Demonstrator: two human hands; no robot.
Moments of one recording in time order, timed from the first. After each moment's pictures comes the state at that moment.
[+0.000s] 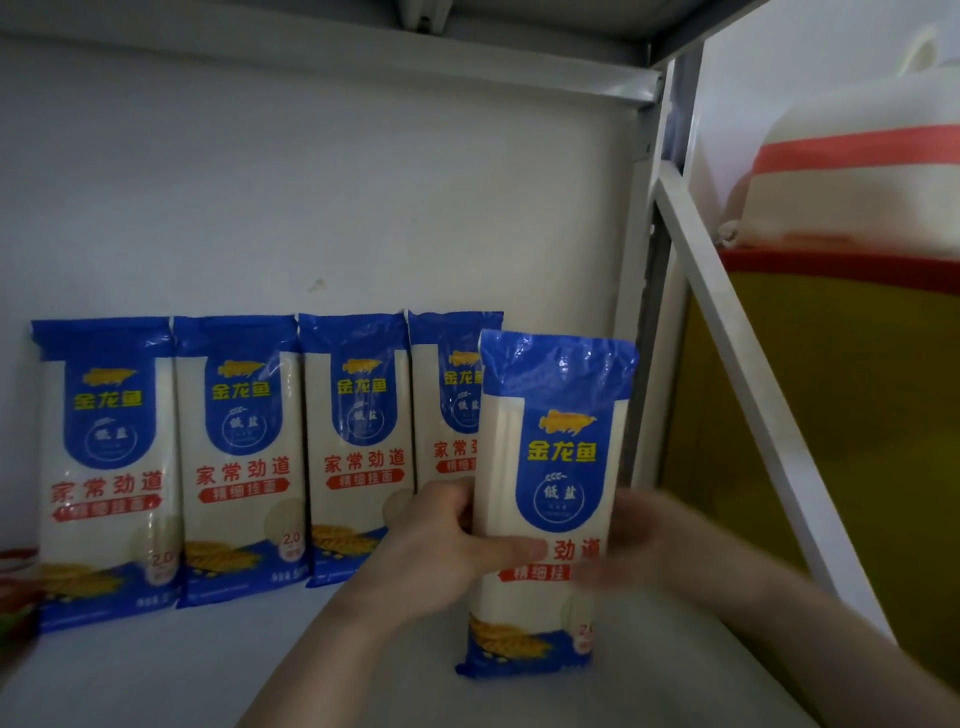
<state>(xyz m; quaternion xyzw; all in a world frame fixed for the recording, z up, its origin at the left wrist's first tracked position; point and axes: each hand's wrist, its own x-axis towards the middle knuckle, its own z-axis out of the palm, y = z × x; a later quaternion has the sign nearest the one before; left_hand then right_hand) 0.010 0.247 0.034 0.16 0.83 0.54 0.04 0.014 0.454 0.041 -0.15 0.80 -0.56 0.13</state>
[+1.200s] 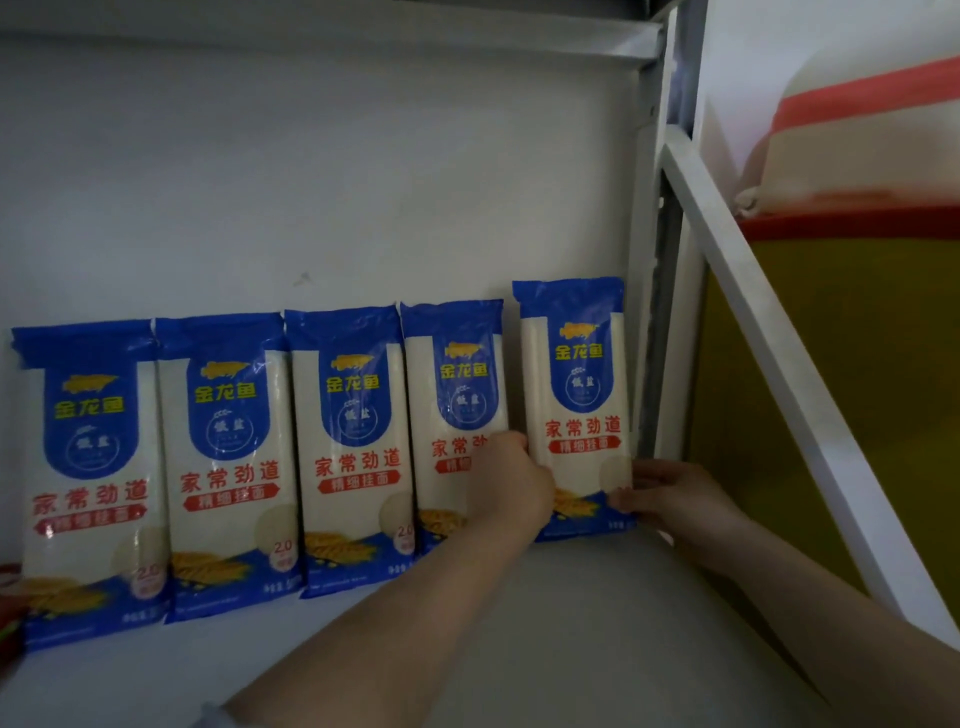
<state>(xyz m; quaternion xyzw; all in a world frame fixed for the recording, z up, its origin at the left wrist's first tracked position) -0.086 0.323 0.006 0.05 0.86 0.47 -0.17 -0.091 0.493 -0.018 0.02 0.72 -0.70 -0.03</state>
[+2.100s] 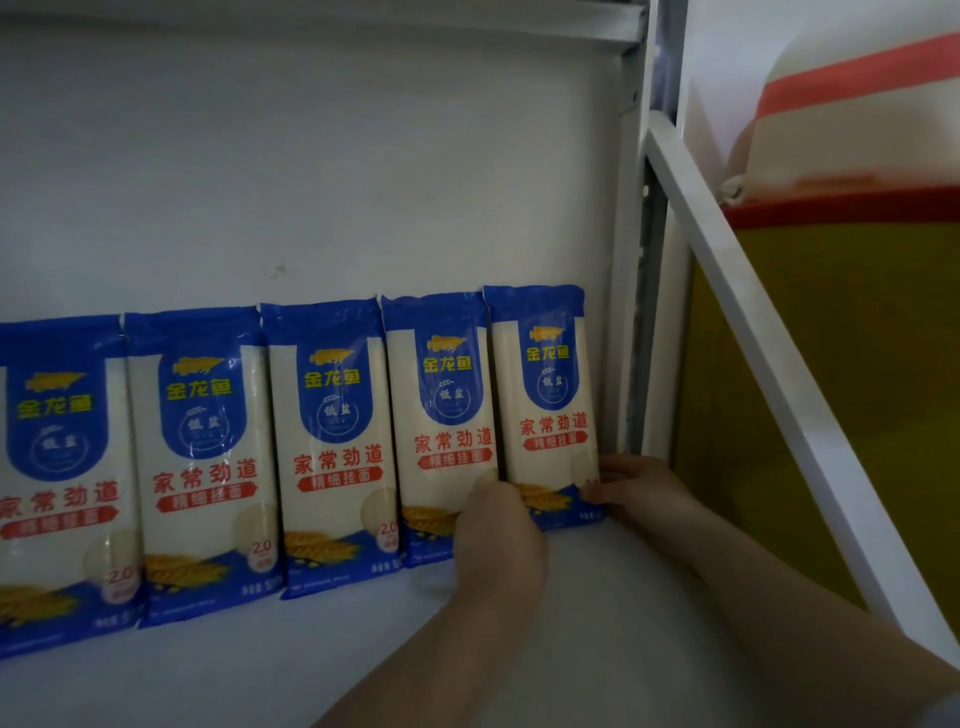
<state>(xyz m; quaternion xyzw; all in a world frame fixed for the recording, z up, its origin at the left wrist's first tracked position) -0.063 0.327 -0.030 0.01 0.94 0.28 -0.18 -0.118 0.487 -0.038 0.03 0.70 -0.71 0.00</state>
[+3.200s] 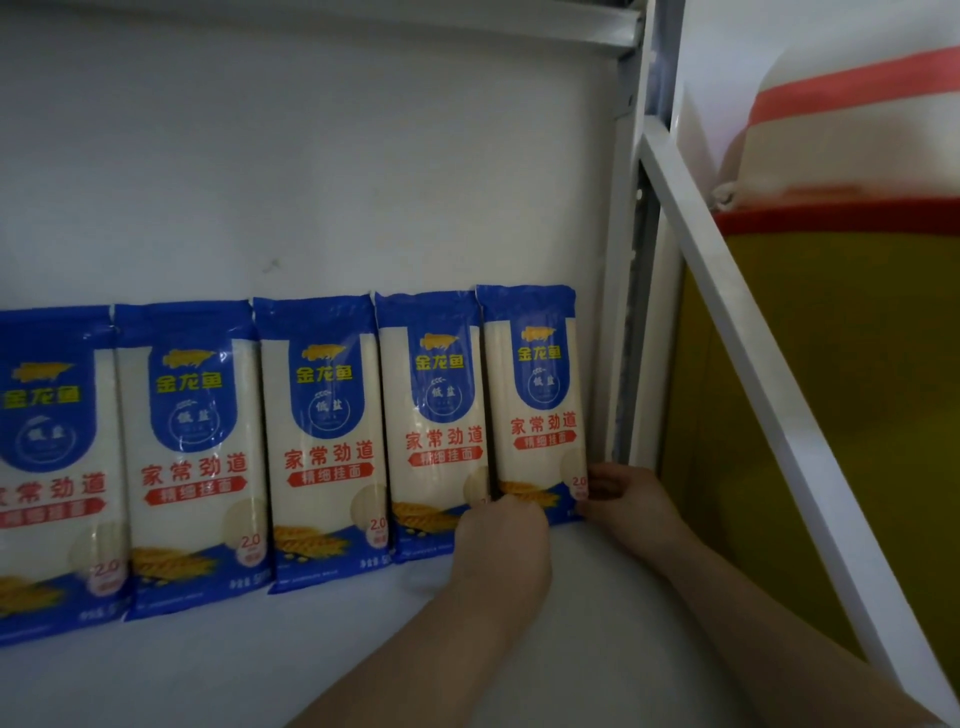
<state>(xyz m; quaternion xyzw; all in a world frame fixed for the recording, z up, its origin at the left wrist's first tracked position) -0.051 0.335 -0.021 0.14 0.98 -0.03 -0.12 -0.108 0.486 -0.051 -0.01 0.80 -0.59 -0.10</state>
